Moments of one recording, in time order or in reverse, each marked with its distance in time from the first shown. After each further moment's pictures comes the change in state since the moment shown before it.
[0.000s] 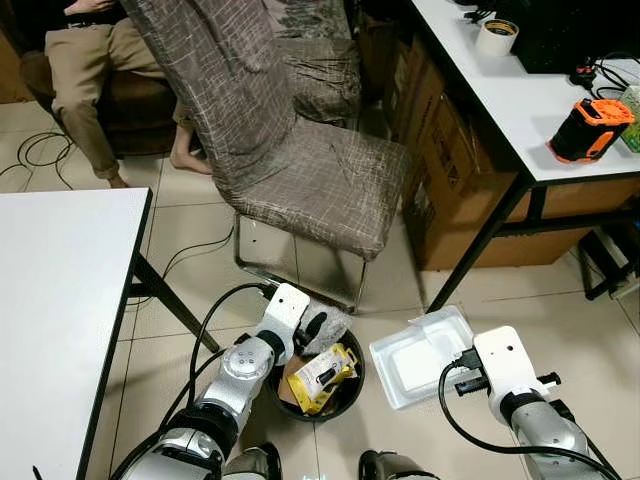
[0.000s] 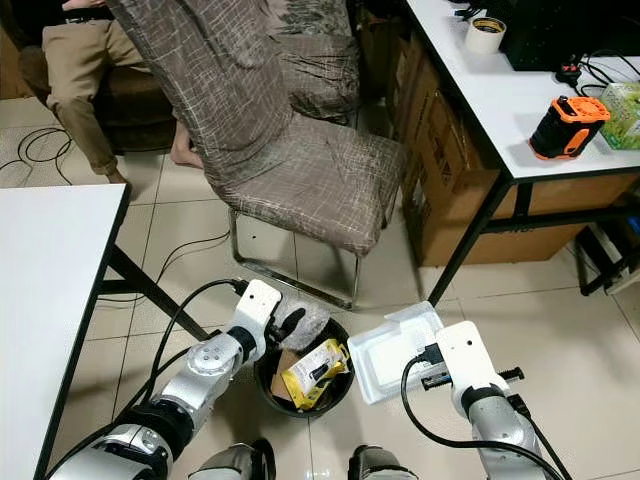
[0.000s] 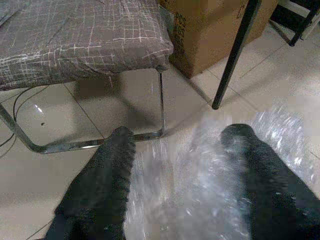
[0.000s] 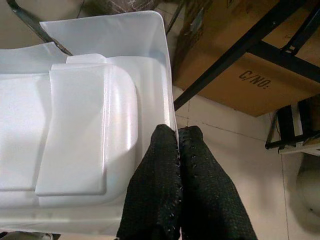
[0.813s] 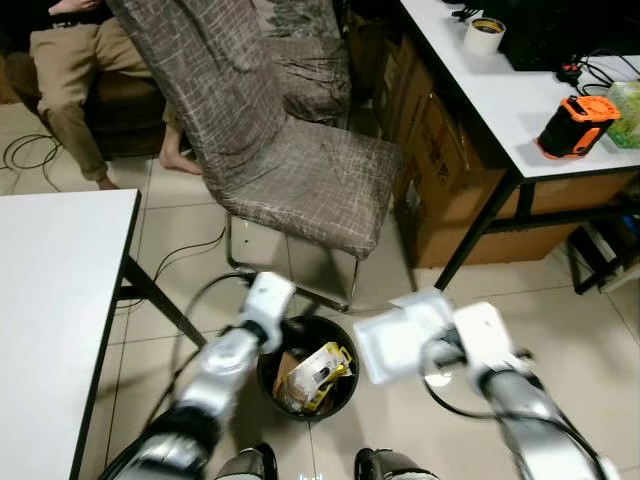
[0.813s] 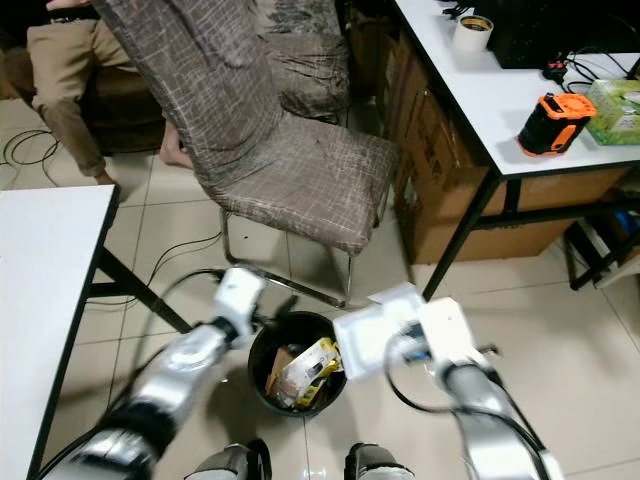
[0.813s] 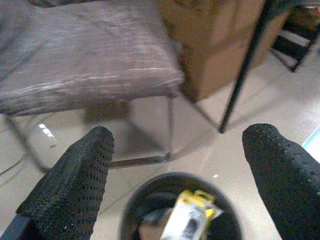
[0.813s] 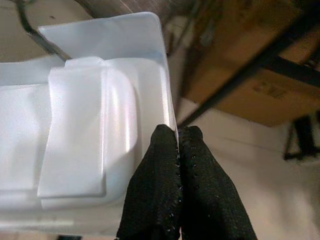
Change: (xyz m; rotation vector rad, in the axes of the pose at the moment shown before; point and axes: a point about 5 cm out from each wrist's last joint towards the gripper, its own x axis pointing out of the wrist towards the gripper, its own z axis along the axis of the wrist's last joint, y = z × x) left arm -0.023 0.030 0.007 0.015 -0.113 0.055; right arm 0.036 0.019 0.029 0.048 -0.056 0.061
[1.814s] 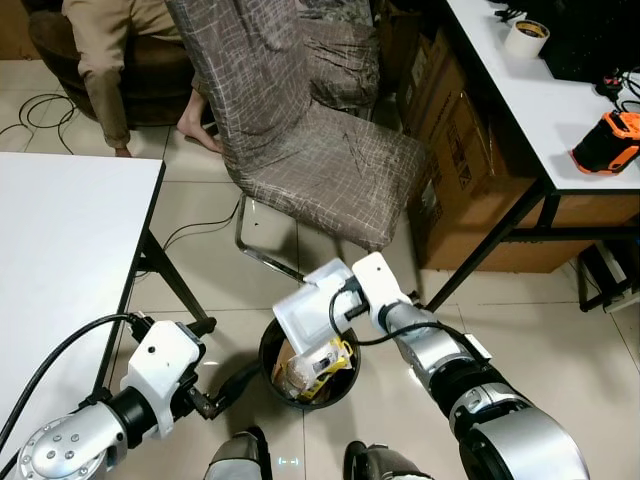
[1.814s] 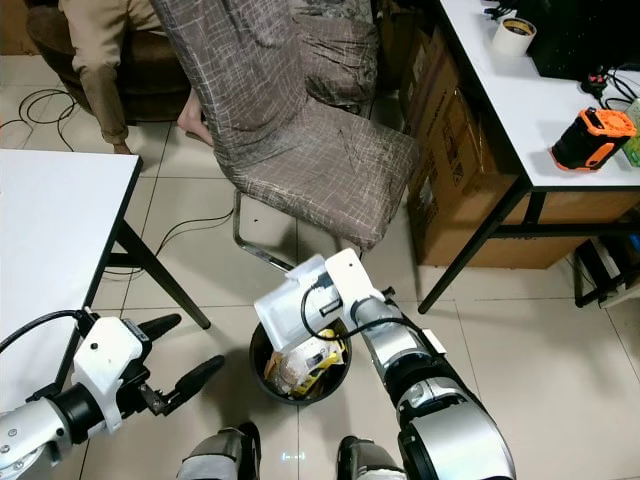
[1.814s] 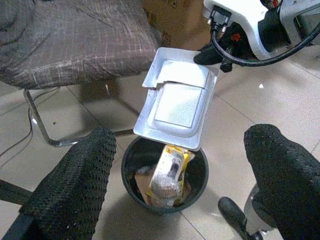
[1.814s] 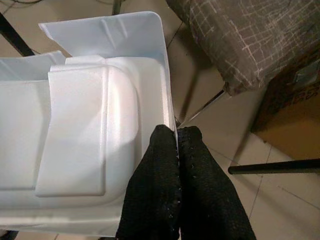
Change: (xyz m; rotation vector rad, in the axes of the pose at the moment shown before) left arm -0.156 0.006 0.057 0.069 0.069 -0.175; right arm 0.084 0.074 0.056 -0.051 0.011 0.258
